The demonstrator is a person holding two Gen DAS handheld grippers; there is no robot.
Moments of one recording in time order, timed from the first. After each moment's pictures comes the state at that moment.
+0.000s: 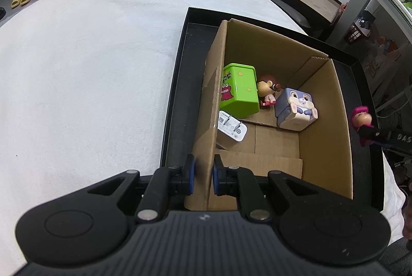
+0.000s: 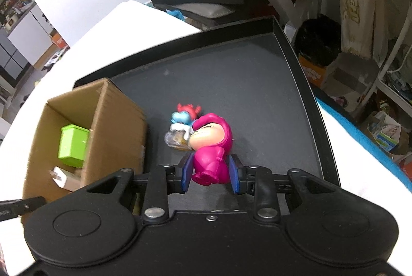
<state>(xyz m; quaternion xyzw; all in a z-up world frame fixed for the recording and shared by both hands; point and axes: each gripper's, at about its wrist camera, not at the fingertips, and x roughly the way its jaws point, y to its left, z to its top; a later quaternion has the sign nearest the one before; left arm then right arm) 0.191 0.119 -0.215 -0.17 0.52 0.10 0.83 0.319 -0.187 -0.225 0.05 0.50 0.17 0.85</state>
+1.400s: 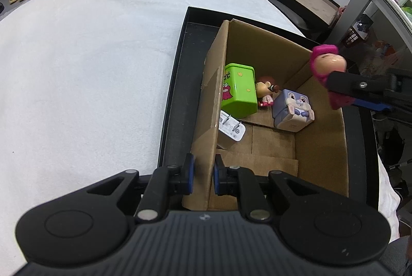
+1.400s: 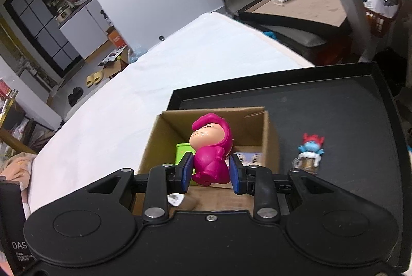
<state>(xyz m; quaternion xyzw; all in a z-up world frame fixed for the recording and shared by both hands) 0.188 0.122 -0.215 -0.19 0.51 0.09 0.83 0.293 -0.081 -0.164 0.06 0.47 0.29 0.83</state>
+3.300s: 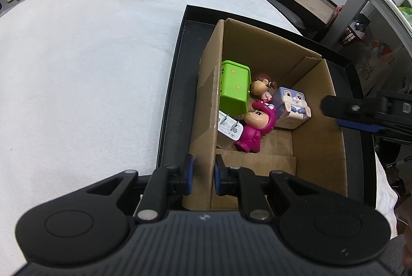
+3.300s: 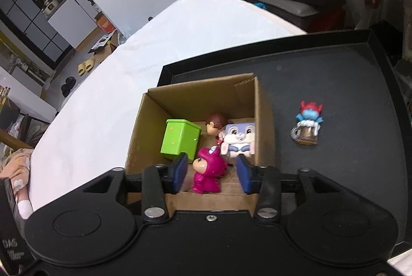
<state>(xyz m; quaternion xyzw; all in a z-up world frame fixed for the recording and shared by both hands) 0.184 0.123 -0.216 -0.19 0.51 0.09 0.83 0.286 -0.092 -0.171 0.06 0.52 0.27 0.81</state>
